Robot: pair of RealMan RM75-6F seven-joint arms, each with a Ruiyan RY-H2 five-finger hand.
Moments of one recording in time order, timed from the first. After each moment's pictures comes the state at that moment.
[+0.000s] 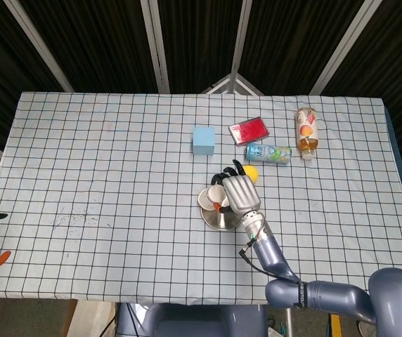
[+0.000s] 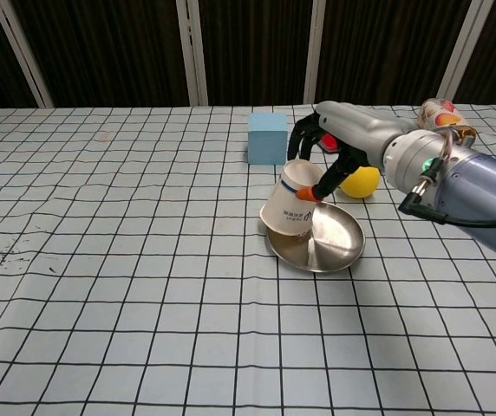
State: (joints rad) left arm -0.04 -1.02 0.00 -1.61 1.54 1.50 -0.08; right arm 0.82 -1.72 0.25 -1.46 -0.94 1.12 -0.40
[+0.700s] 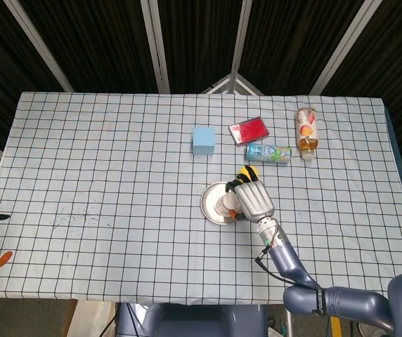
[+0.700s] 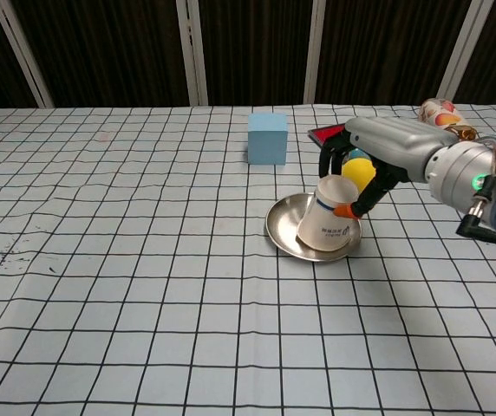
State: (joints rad) left arm -0.04 -1.03 0.01 -1.61 1.54 1.49 -0.05; right arm 0.76 -1.61 0.16 -1.54 -1.03 1.11 -0.44
